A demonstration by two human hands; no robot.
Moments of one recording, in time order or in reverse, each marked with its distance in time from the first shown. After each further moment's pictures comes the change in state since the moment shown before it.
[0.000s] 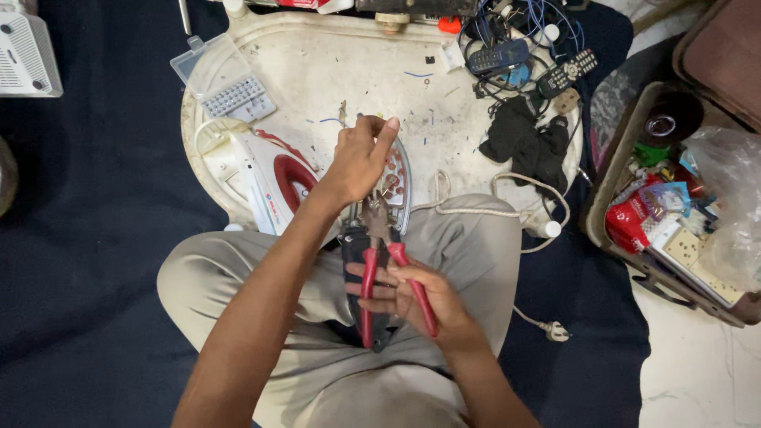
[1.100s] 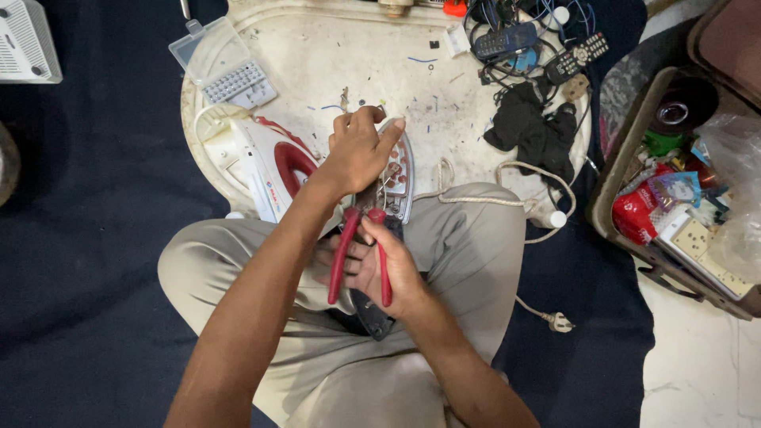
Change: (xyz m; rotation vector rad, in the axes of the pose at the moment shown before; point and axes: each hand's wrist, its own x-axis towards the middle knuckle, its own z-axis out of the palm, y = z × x) left_hand -0.002 -0.013 0.006 0.185 -0.031 0.028; right_hand 0.057 0.029 0.008 0.124 0.061 -0.039
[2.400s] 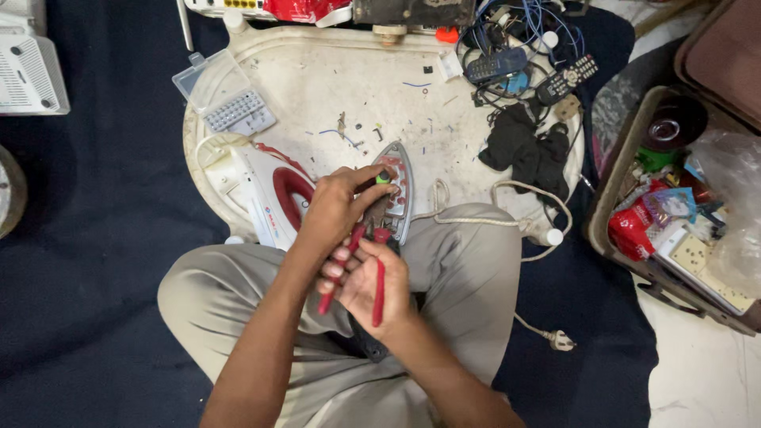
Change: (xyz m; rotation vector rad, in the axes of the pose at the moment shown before) left_hand -0.053 0.011 -0.026 -0.178 0.111 0.194; right_hand 0.000 0.003 0.033 0.308 -0.110 -0.108
